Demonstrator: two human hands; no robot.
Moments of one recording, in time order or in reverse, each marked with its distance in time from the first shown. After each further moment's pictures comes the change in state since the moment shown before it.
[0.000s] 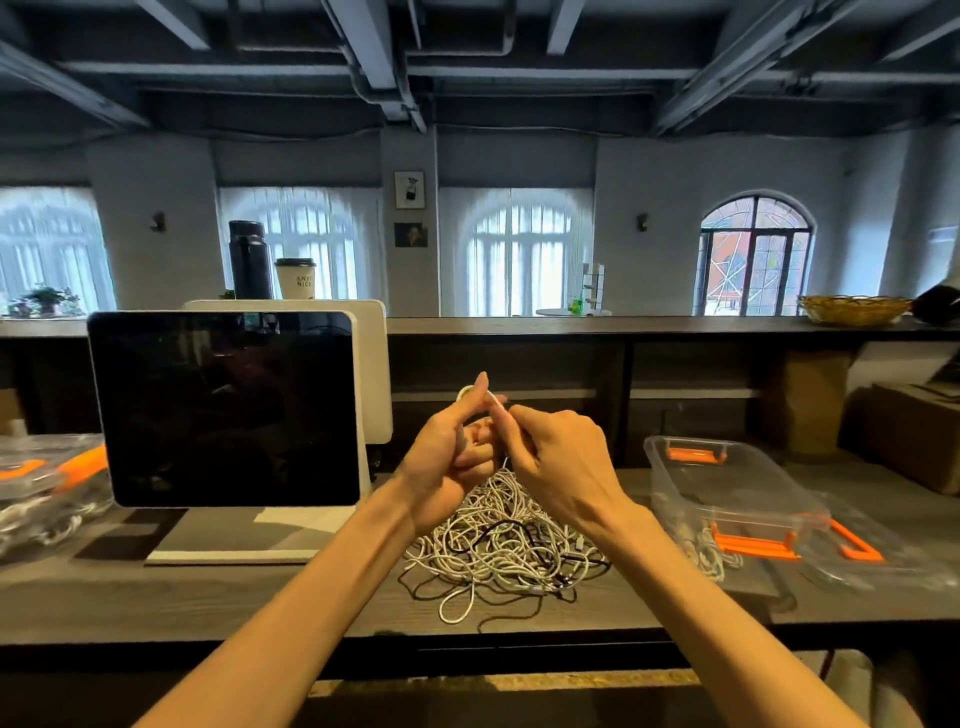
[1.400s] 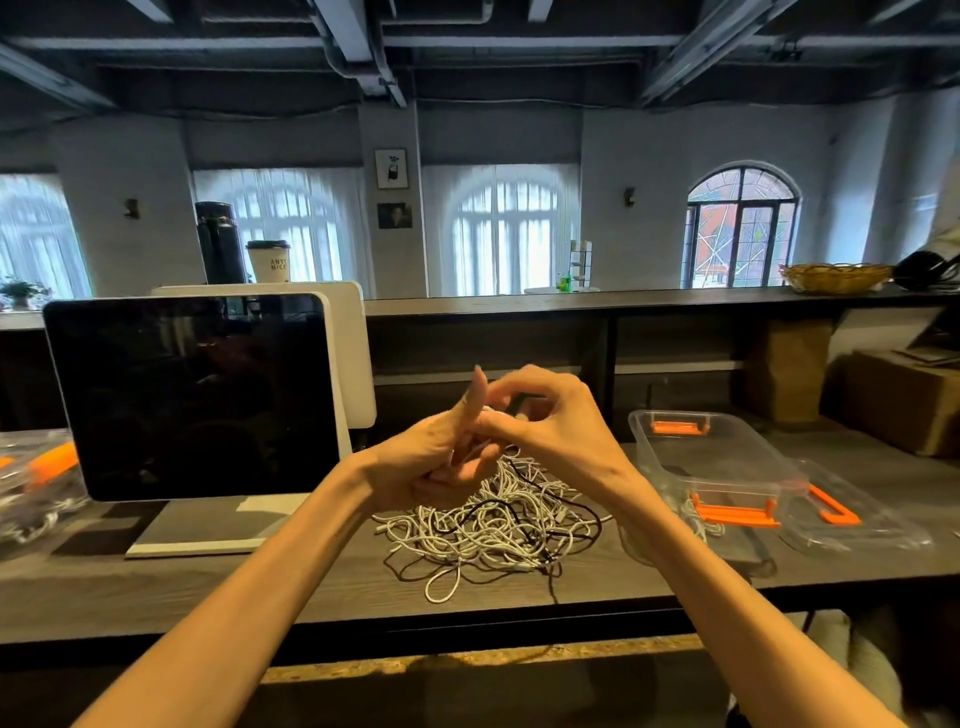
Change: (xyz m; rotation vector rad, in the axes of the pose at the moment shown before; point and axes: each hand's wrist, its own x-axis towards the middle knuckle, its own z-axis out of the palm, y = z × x) left_hand -0.003 0.005 -0.007 0.553 -0.359 -0.262; right_hand -0.002 0.004 -0.028 0.627 -0.109 0.172
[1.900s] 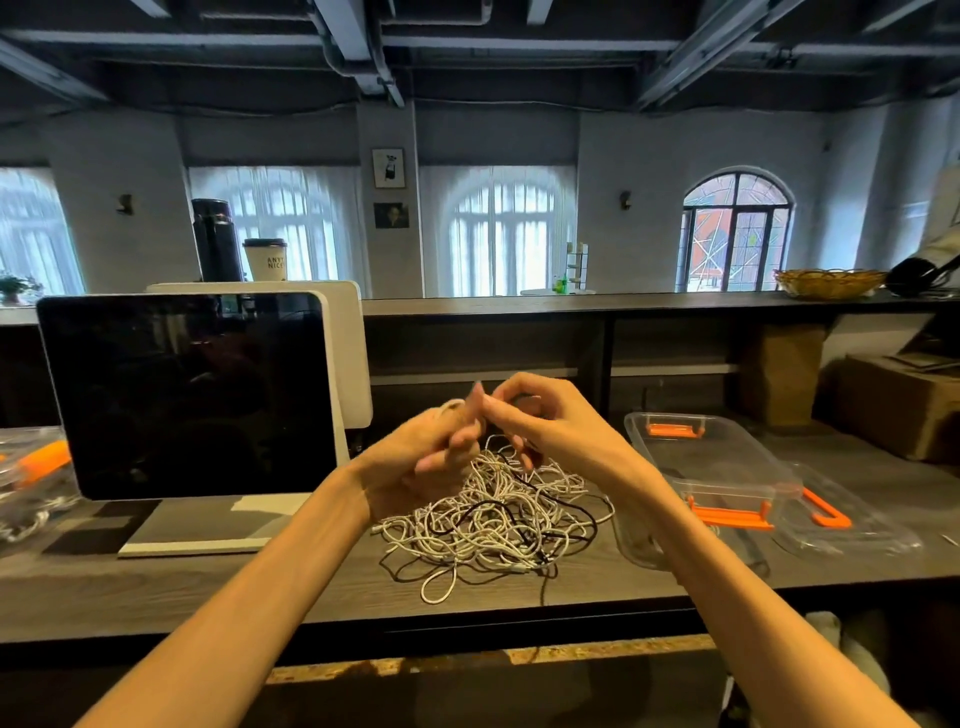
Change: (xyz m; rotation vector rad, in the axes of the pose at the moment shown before) left_hand 0.002 -0.010 -0.007 -0.280 0.019 0.125; right_hand 0.003 0.003 -0.012 0.105 -0.216 0.210
